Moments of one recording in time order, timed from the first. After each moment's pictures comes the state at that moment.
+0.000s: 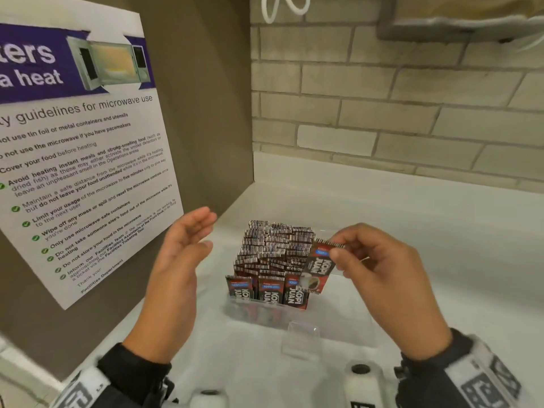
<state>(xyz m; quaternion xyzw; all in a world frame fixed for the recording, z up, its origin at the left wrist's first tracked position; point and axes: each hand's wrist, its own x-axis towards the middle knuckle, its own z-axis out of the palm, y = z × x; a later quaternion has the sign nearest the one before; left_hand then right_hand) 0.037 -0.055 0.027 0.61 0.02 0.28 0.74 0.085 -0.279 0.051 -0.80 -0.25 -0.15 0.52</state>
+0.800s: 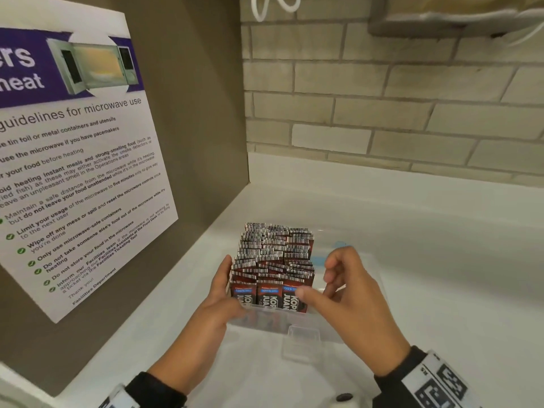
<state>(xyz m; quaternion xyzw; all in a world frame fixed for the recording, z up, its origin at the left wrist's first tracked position) 0.036 -0.071 -0.018 0.65 0.07 0.02 0.76 0.083 -0.263 0.007 -0.82 -0.19 -0.07 0.54</state>
